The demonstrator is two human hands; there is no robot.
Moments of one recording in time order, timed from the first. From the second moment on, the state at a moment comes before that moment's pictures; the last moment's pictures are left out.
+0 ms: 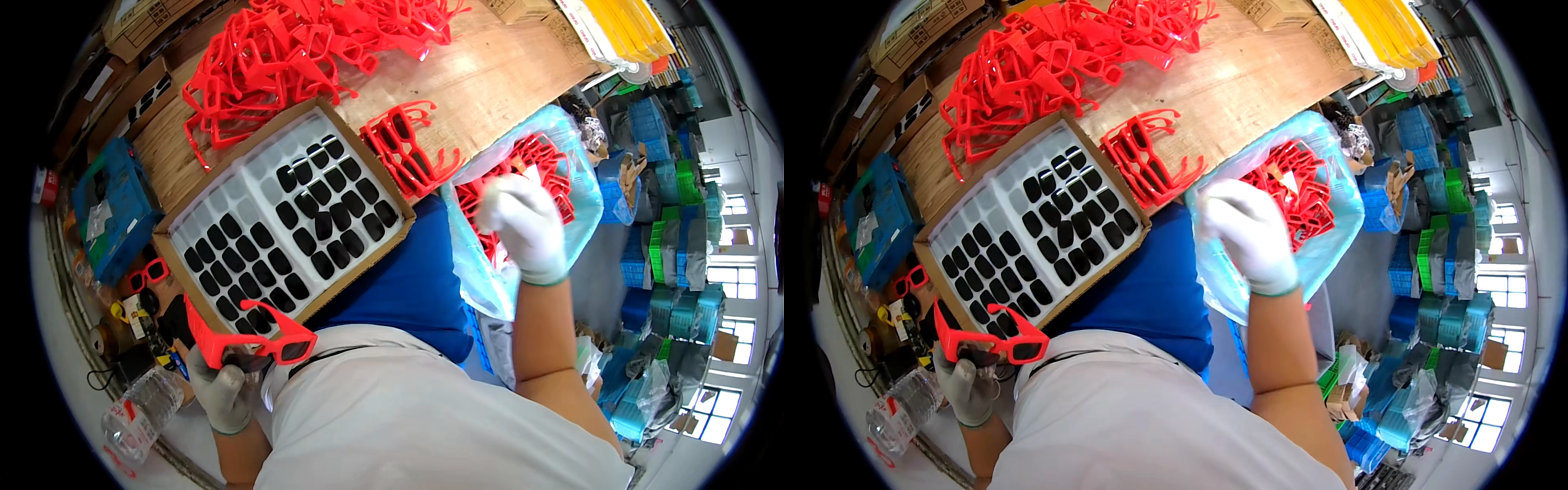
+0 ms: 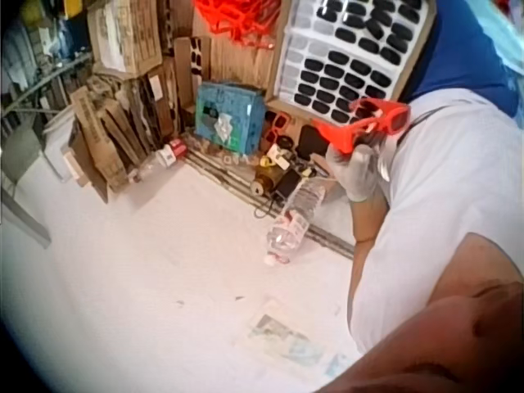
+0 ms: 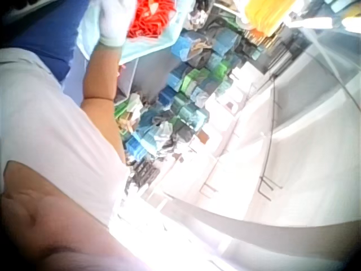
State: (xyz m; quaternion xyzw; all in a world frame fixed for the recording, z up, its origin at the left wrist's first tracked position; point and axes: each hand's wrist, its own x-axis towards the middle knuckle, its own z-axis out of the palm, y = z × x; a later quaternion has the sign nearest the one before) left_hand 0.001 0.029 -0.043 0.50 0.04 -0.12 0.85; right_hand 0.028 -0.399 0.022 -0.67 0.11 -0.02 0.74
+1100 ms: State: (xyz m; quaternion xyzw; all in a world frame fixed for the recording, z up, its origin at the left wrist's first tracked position) left_hand 0.002 0.050 -0.013 0.57 0.06 -0.03 0.82; right_hand 0.000 -0.373 -0.029 -0.50 0.04 0.28 0.81
